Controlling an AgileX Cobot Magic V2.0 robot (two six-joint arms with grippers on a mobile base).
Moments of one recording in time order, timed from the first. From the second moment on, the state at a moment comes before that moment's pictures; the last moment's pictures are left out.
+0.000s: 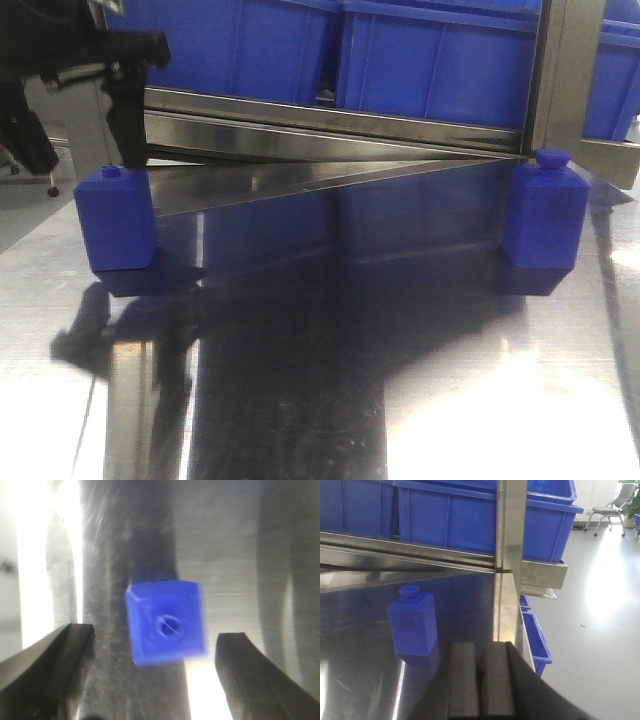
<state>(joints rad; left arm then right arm) -0.35 1.76 -1.45 0.00 1.02 -0.35 0.03 -0.01 0.03 0.00 0.08 0.05</state>
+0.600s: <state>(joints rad) -0.35 1.89 -1.45 -0.03 0.96 -0.37 0.03 -0.01 0.03 0.00 0.08 0.05</state>
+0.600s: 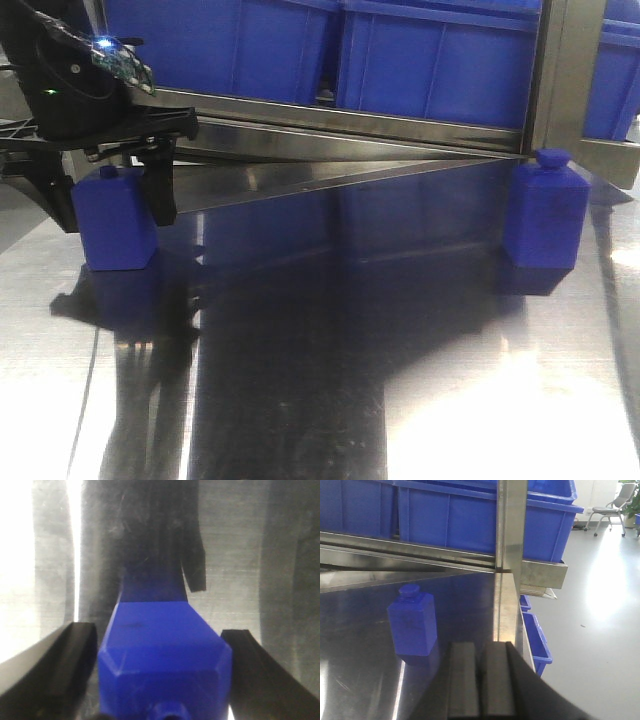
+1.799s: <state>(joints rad) -0.35 0.86 -0.86 0.11 0.51 -0.19 0.03 -0.01 0.00 0.10 0.10 0.05</state>
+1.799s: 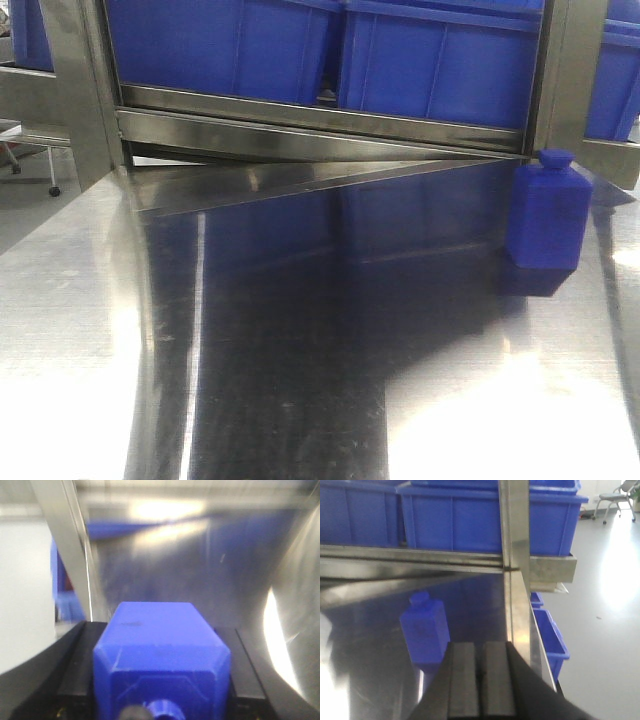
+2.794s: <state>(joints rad) -0.35 0.56 -0.65 0.11 0.38 -0.19 0.25 1.07 -1.07 0.10 0.77 0.06</state>
